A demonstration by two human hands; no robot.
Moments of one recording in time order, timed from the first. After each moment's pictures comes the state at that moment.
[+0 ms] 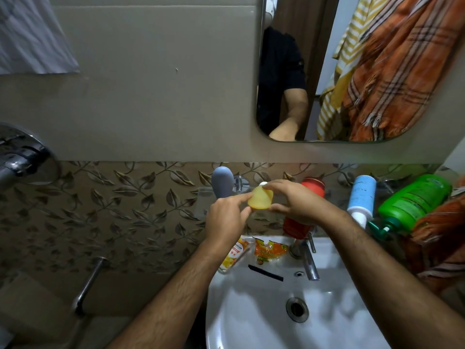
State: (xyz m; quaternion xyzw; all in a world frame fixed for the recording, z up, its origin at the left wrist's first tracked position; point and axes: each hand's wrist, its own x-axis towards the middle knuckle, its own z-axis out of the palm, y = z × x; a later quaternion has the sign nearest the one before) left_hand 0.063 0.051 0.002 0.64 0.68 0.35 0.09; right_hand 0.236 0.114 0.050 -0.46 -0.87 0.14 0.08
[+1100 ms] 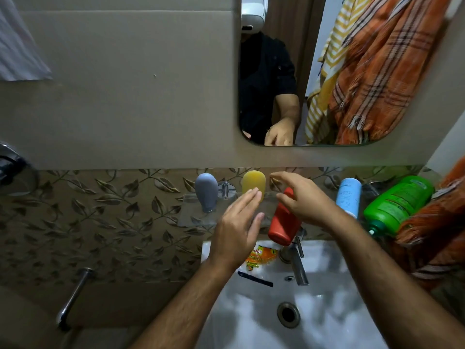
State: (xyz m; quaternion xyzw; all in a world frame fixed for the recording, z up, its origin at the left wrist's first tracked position) left_hand 0.101 0.052 -0.015 0.72 0.49 0.49 0.02; right_hand 0.272 0.120 0.057 -0.50 -0.83 0.15 0.20
